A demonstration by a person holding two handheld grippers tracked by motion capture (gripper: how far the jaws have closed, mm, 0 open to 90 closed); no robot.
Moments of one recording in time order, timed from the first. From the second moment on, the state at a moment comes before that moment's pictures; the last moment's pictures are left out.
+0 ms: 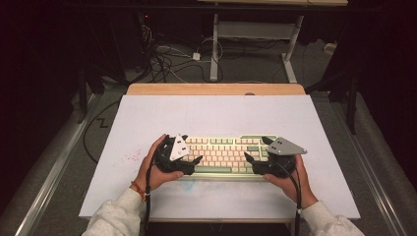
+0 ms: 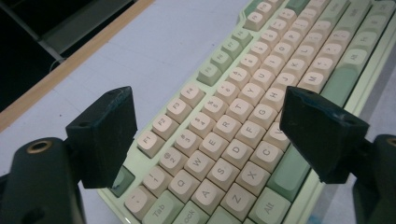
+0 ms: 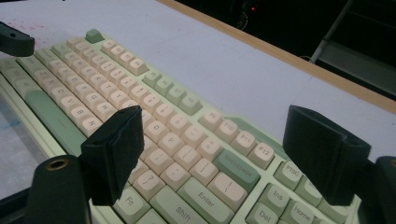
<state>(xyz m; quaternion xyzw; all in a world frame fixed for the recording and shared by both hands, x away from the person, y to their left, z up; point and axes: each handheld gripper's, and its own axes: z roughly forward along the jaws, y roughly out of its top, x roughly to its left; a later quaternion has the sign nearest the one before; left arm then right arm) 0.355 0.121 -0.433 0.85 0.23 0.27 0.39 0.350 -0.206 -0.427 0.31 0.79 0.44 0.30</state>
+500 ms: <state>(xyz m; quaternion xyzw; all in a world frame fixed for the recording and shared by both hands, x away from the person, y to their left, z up) 0.343 0.127 -0.428 0.84 0.22 0.29 0.40 0.343 -0.207 -0.421 0.30 0.79 0.43 0.31</state>
